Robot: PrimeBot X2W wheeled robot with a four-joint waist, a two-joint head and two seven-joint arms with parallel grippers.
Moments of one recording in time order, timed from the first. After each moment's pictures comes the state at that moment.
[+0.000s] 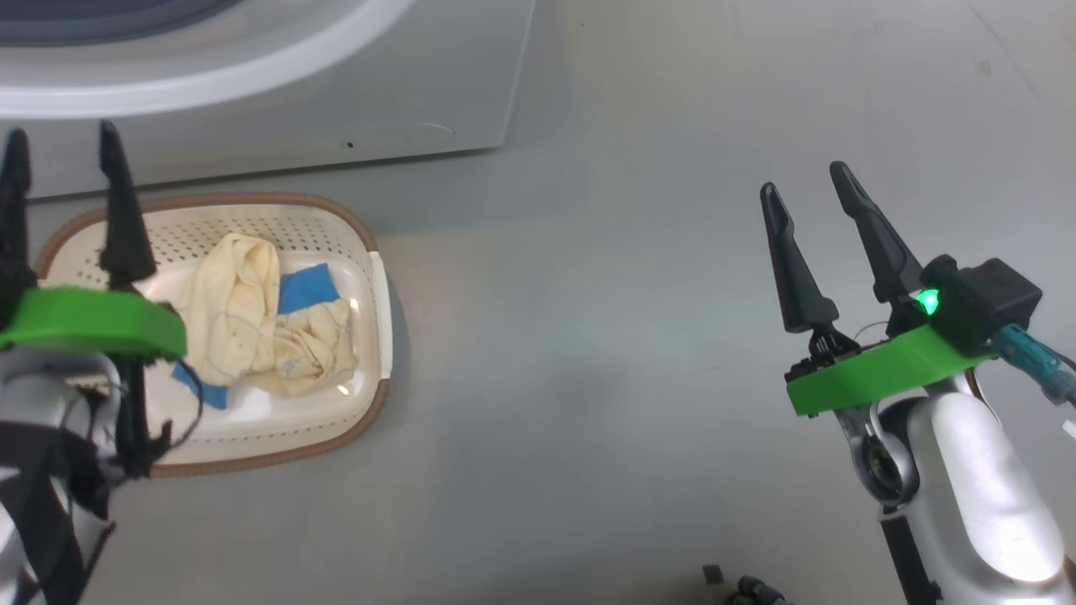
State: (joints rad) left arm -0.61 0.56 -0.41 0.20 -0.65 0.25 -0.25; right arm -0.31 -0.04 0.13 0.11 0.20 0.13 -0.25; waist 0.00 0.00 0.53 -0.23
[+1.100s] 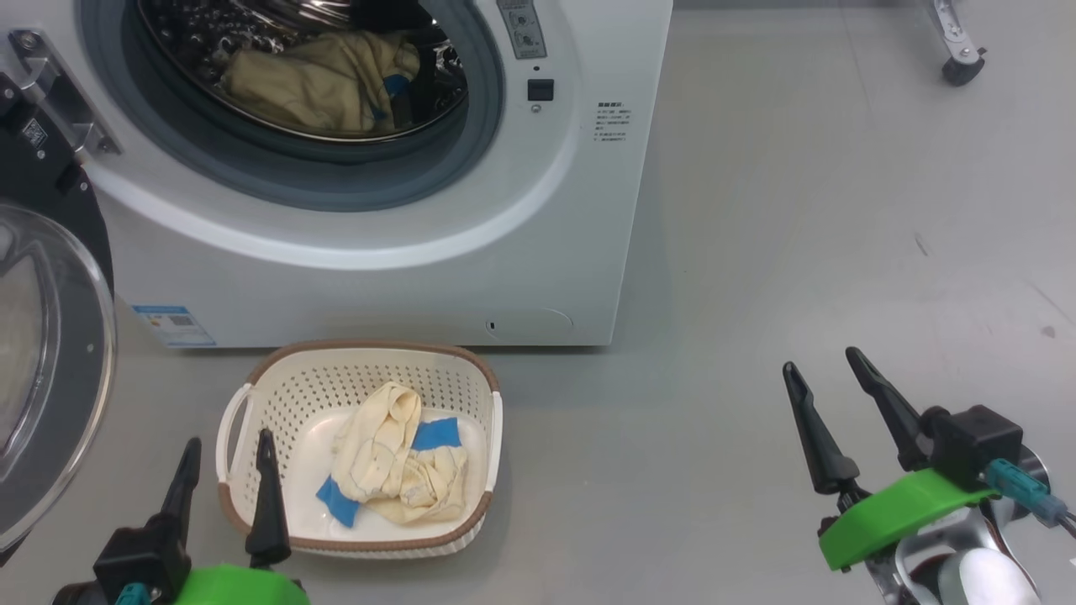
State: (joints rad) left arm -0.01 0.35 -0.35 0.04 -0.48 0.25 -0.25; right arm 0.02 -0.04 0.04 0.03 0.14 0.13 -0.10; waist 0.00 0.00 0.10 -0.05
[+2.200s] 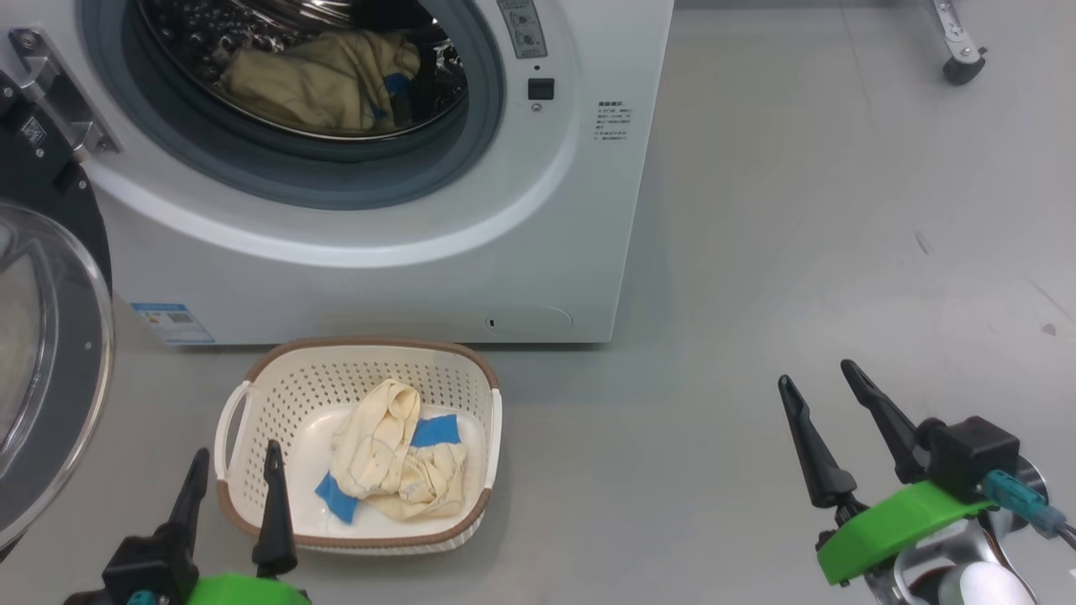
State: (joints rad) left arm 0.02 0.35 -0.35 0.04 -0.47 0.25 -0.25; right arm 0.06 -0.04 0.04 -0.02 0.14 0.13 -0.08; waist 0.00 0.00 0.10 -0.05
